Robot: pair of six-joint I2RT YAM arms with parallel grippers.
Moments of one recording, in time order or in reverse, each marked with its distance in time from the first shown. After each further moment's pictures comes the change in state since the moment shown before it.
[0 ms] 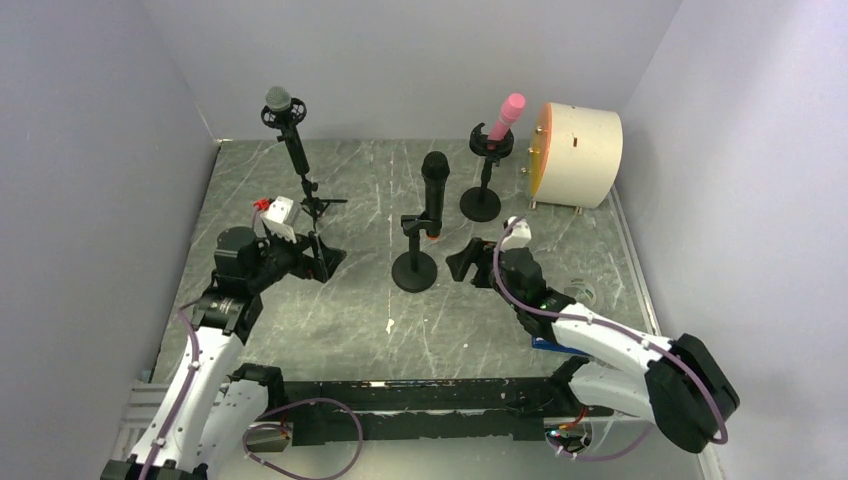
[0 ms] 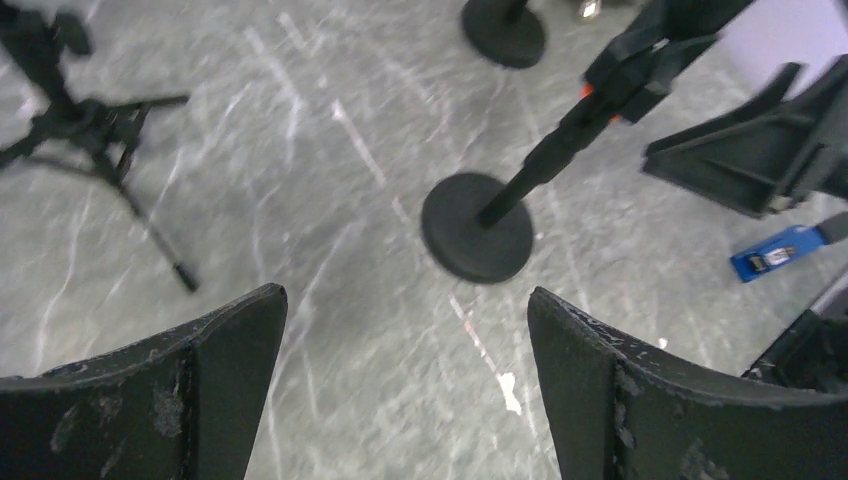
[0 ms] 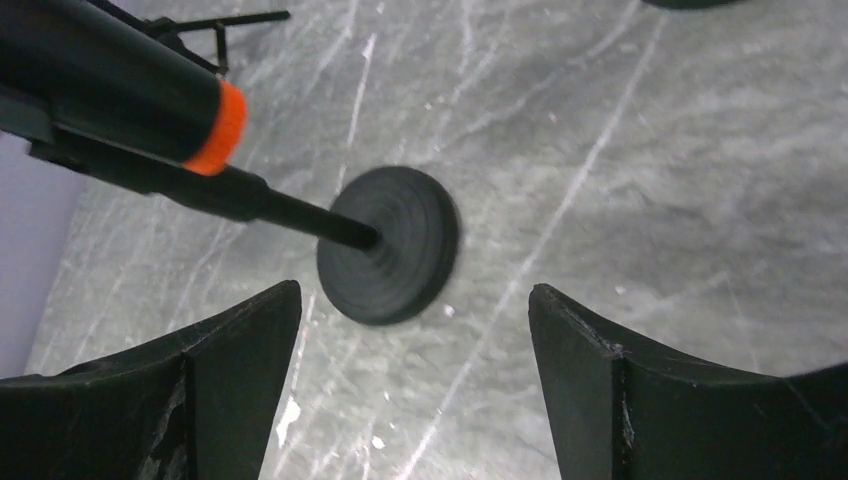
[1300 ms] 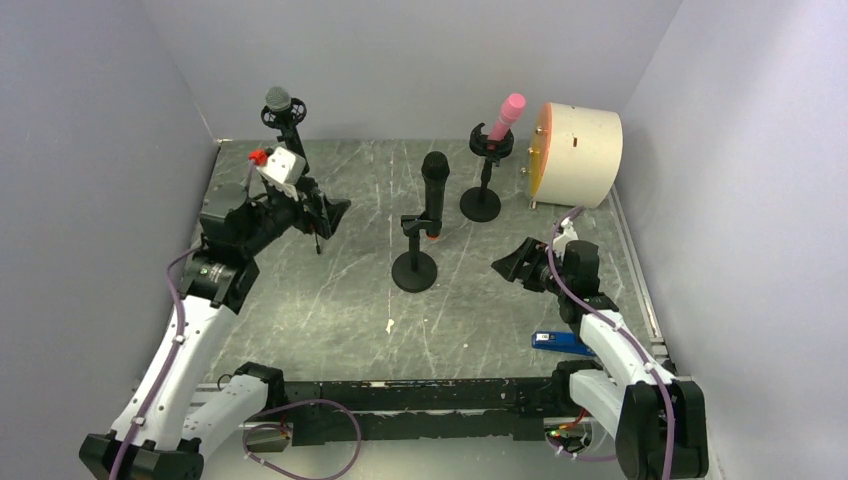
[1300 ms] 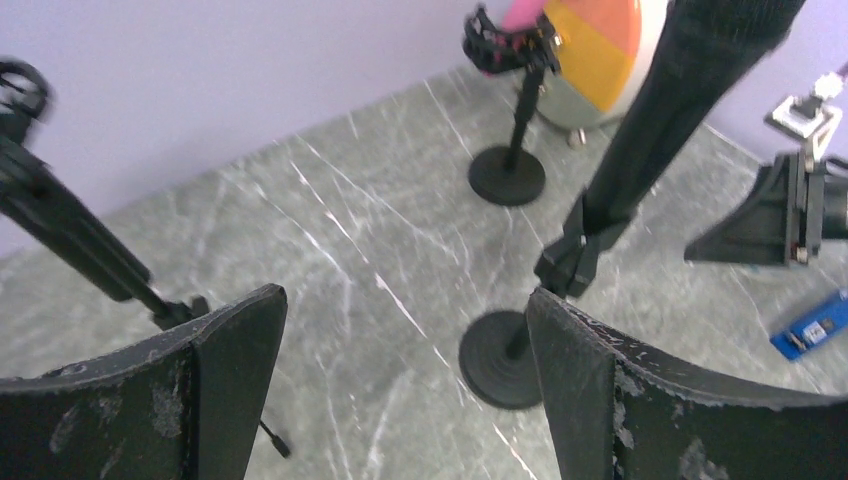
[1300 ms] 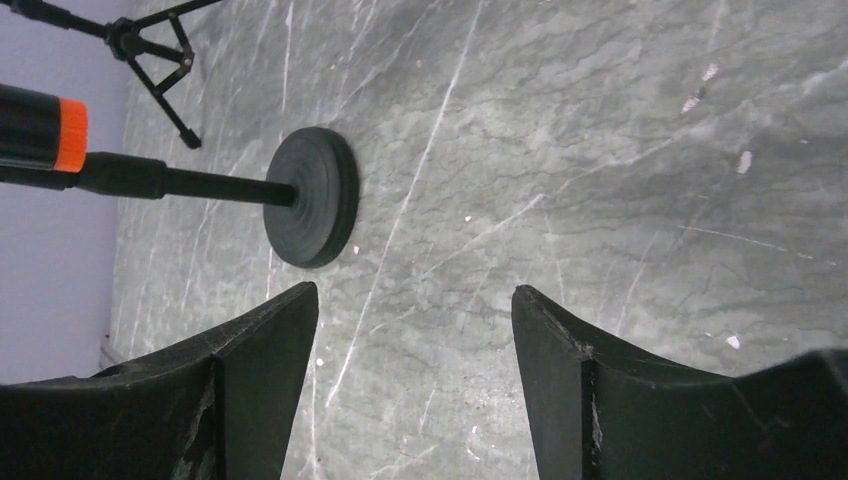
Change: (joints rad) left arm -0.106 0.187 0.312 0.112 -0.018 0.126; right arm -0.614 -0.092 -0.036 -0.208 -0.635 -0.092
